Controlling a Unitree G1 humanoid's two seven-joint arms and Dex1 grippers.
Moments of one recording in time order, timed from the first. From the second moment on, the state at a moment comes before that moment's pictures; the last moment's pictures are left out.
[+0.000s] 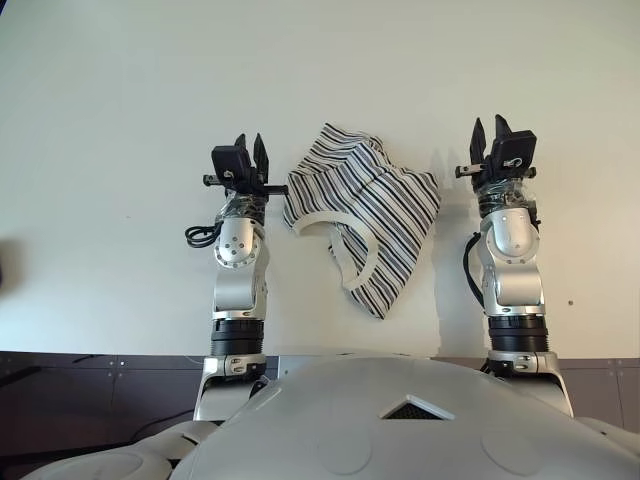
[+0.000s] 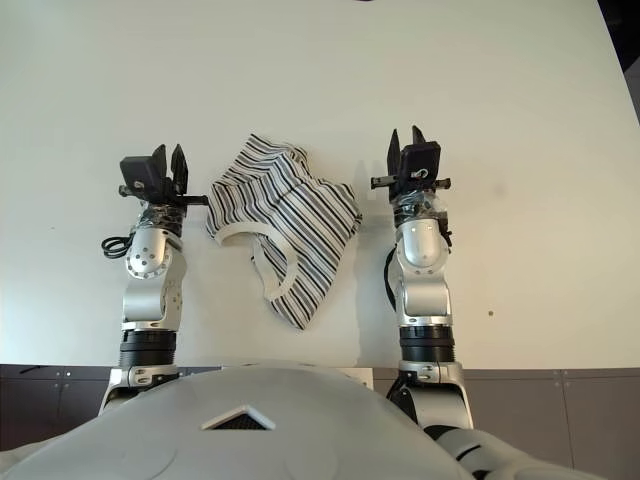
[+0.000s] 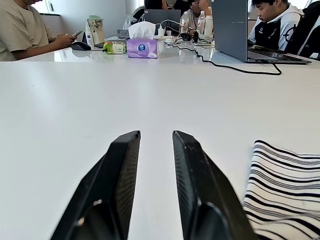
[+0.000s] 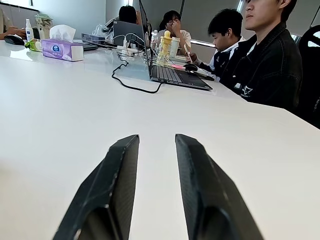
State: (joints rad) left arm 0.07 0.02 0.03 0.06 -0.02 -0.04 -0.01; right arm 0.02 -0.10 0.01 0.04 -0.09 -0.06 0.03
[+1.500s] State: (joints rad) left arm -0.08 0.55 -0.35 0.23 0.21 -0.33 -0.66; right arm 0.16 -0.72 0.30 -0.39 0.29 0.30 1.01
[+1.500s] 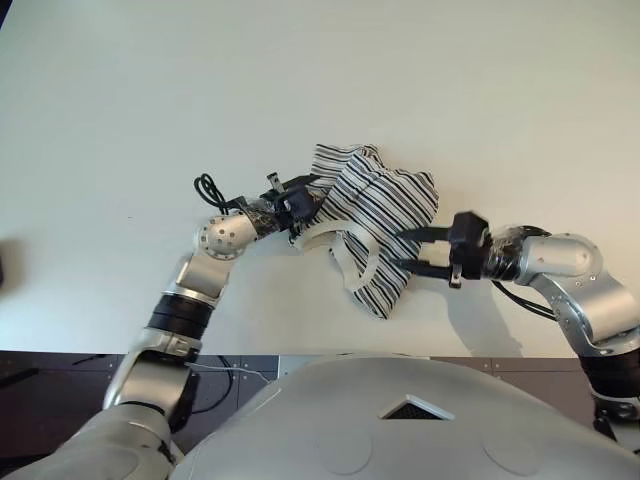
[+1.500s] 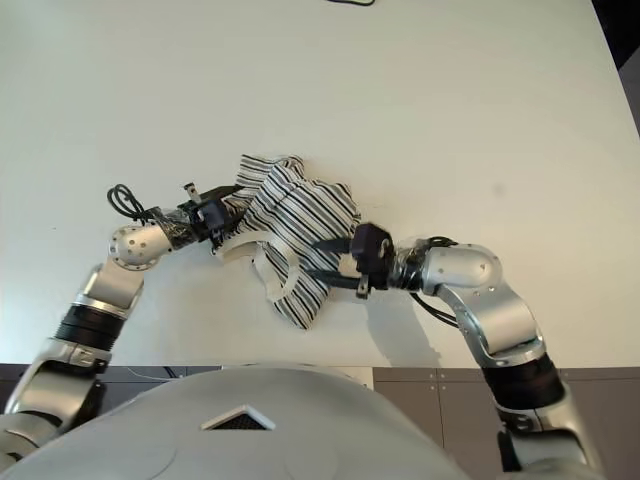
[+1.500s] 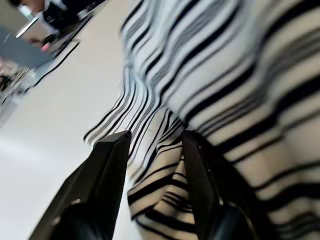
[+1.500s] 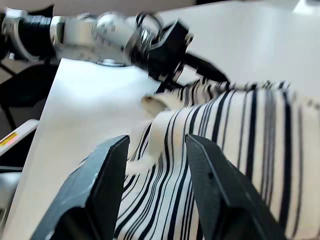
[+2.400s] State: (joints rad) left arm 0.11 0.78 -0.11 -0.32 -0.15 -0.12 -0.86; right arm 0.13 -0.78 0.13 -0.20 -0.06 -0.08 0.71
